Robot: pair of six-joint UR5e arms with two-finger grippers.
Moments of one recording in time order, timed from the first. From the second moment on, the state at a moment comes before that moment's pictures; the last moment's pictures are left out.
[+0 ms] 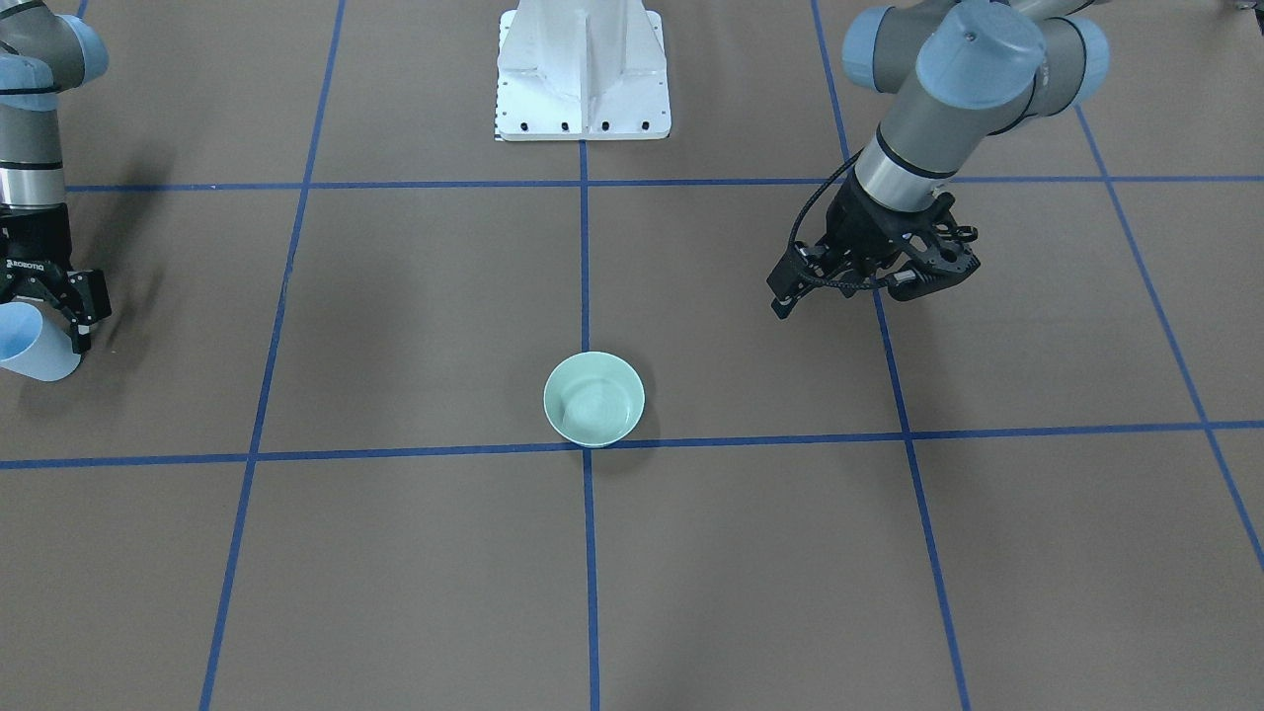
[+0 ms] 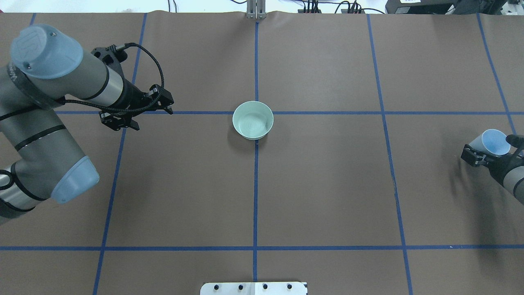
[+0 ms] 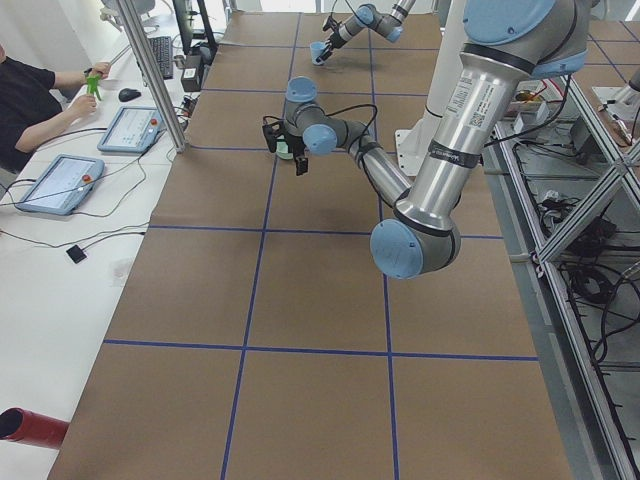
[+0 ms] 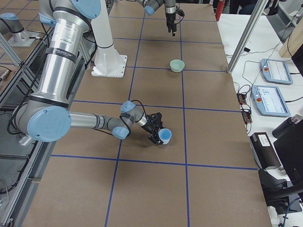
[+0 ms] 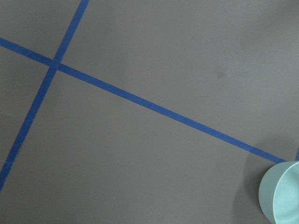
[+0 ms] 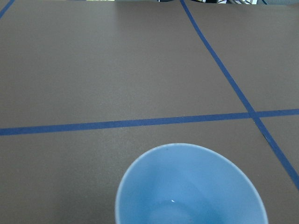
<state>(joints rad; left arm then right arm) -0.78 -1.99 -1.86 -1.75 -2.06 -1.48 0.57 -1.89 1.62 -0.49 1.16 1.28</state>
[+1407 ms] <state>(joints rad) -0.79 -1.99 -1.86 -1.75 -2.06 -1.48 0.64 -1.88 1.64 -0.49 1.21 1.19</state>
